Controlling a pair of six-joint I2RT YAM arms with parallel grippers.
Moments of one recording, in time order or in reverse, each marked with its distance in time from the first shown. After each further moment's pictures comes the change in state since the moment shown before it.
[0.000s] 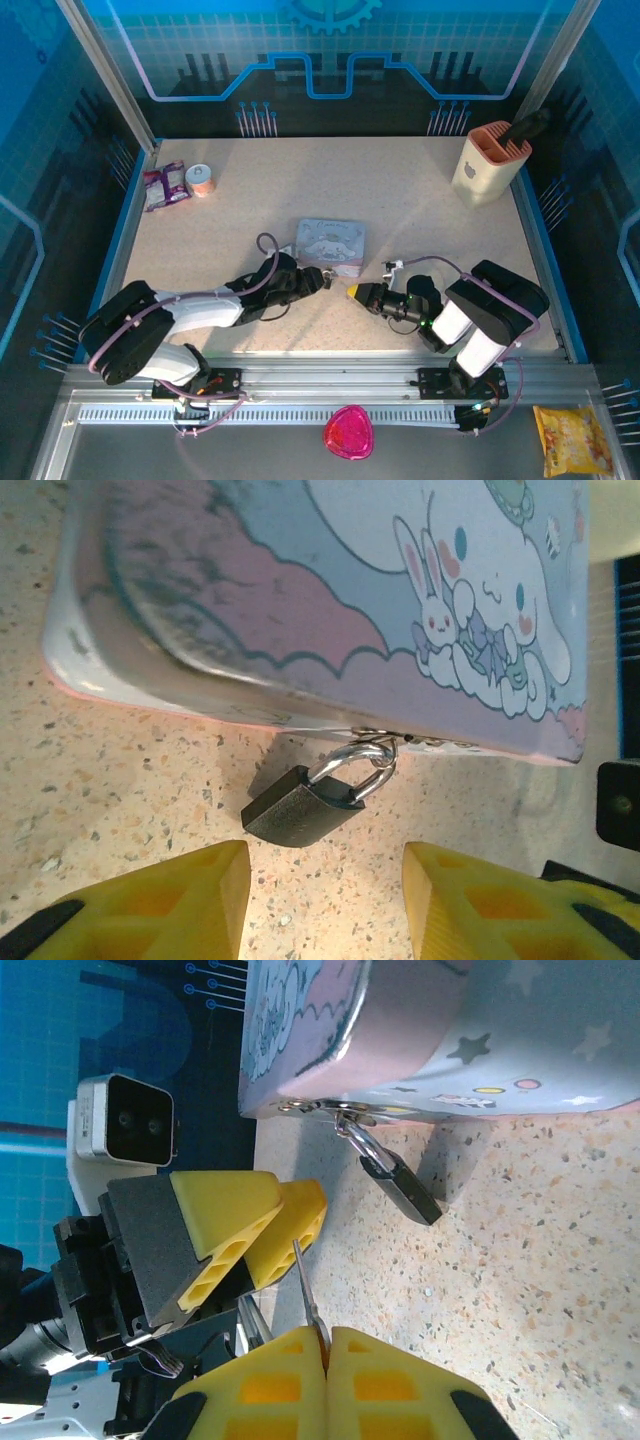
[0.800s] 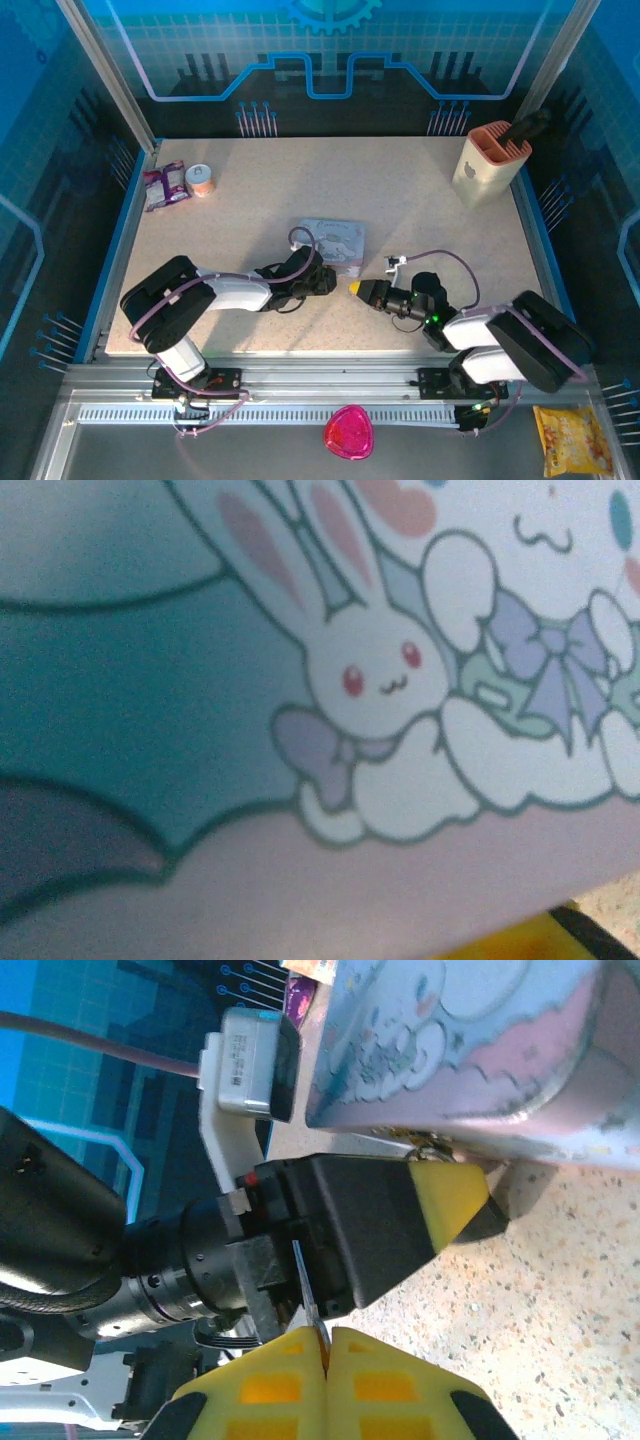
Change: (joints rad) left arm -0.039 0.246 0.189 -0.075 -0.064 0.229; right arm 0.000 -0.397 0.031 -0.404 0.022 -0.125
